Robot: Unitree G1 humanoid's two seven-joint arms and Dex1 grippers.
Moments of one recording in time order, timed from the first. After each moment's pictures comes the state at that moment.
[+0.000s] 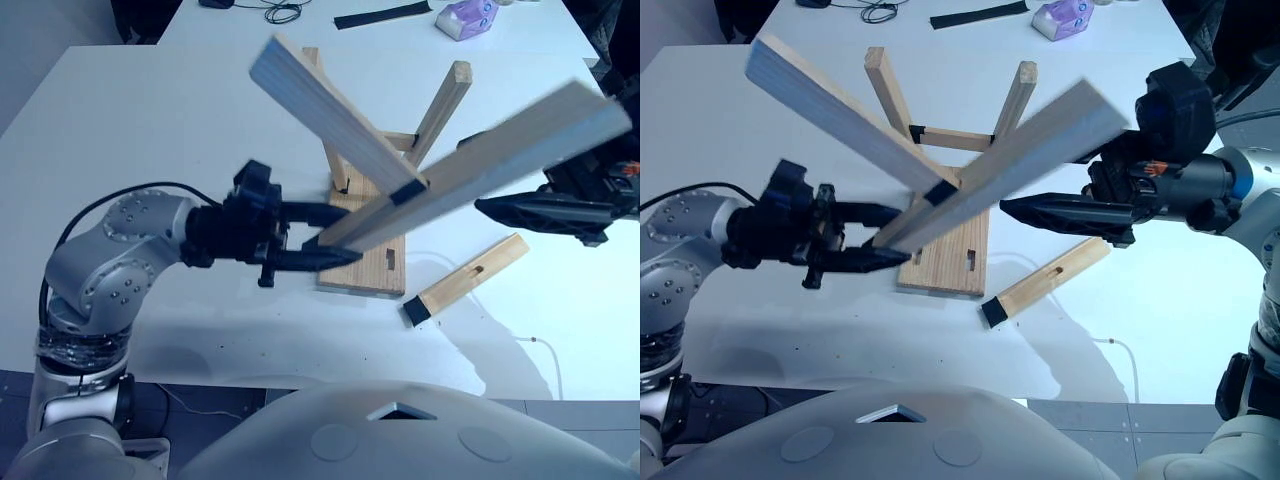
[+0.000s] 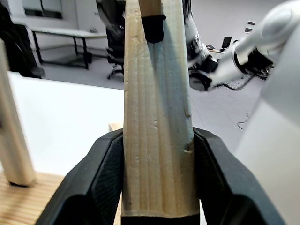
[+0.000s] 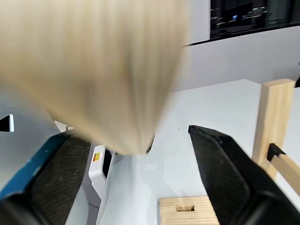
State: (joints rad) left arm -0.14 0.71 0.00 -0.62 -0.96 0.72 -1.07; right arm -0.29 -0.94 -0.28 -0.46 1.34 0.91 1.02
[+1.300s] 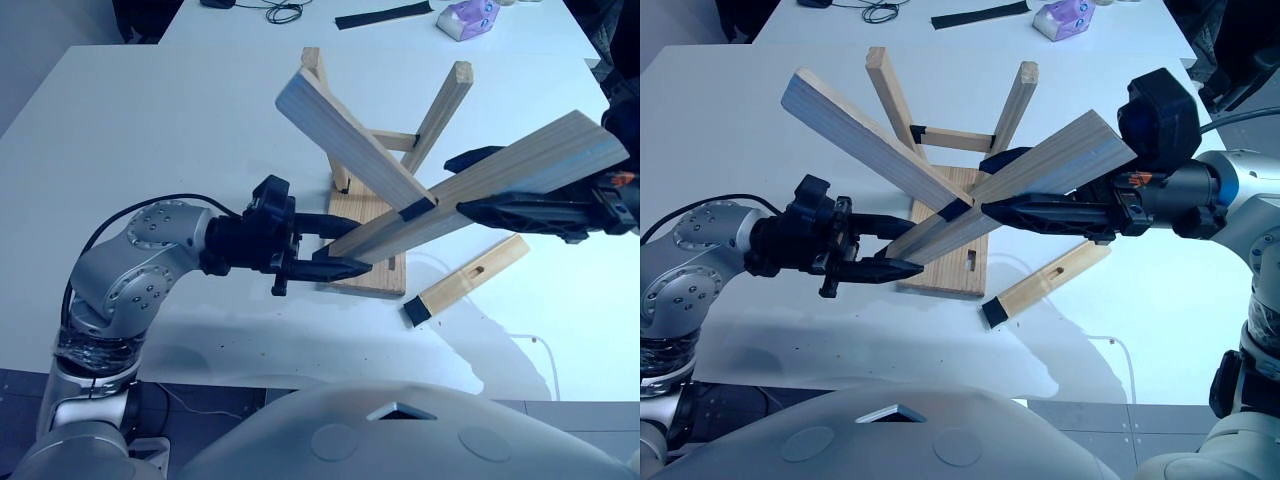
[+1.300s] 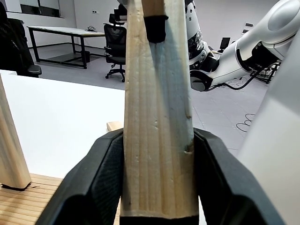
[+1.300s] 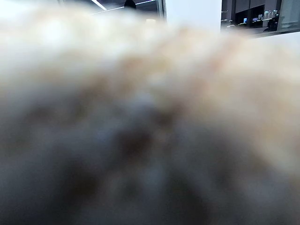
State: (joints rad) left arm -0.18 0.66 -0.05 -0.59 -0.91 0.70 -1.05; right arm -0.29 -0.92 -0.28 -0.51 1.37 0.90 0.99
